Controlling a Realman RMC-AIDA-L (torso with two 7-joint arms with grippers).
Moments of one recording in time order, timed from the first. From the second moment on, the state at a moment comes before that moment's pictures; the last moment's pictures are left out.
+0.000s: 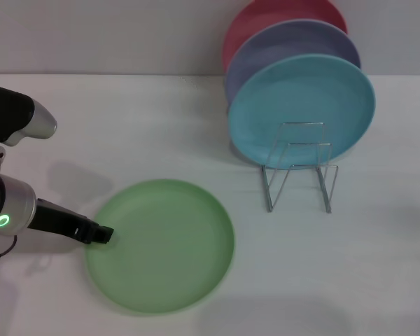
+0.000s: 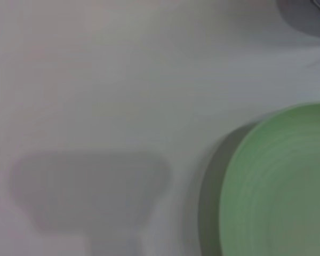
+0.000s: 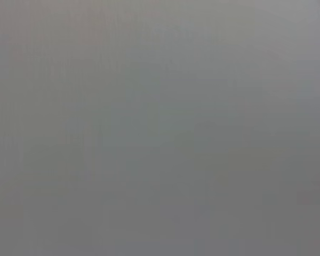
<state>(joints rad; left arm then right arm) -0.34 -2.06 1.48 1.38 -0.58 -1.27 0.45 0.17 2.09 1.96 0.18 -0.02 1.71 -2.74</state>
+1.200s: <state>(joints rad) -0.36 -2.06 1.50 1.43 -0.59 -1.27 0.46 0.16 2.09 1.96 0.18 -0.02 1.72 -2.73</state>
